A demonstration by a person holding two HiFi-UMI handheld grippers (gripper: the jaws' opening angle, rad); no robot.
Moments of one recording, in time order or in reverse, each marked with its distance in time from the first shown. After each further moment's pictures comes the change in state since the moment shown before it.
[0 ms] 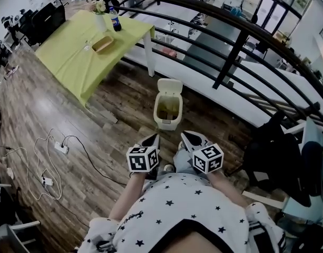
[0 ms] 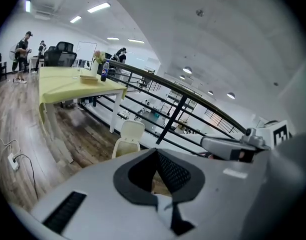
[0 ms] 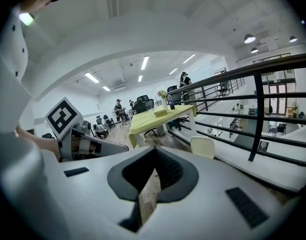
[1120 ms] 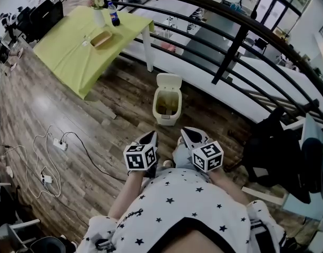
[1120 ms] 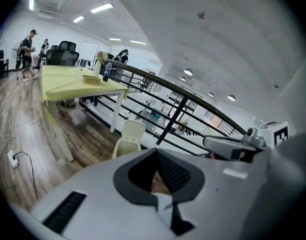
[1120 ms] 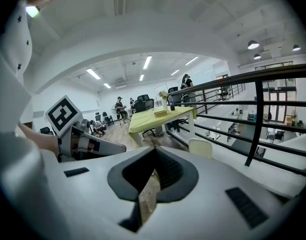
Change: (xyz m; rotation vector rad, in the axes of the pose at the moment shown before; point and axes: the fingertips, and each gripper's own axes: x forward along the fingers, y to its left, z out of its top) left arm -0.007 0.007 -0.003 -0.020 -0.008 0.004; right arm -0.001 0.004 0.002 -0.053 0.001 -0.016
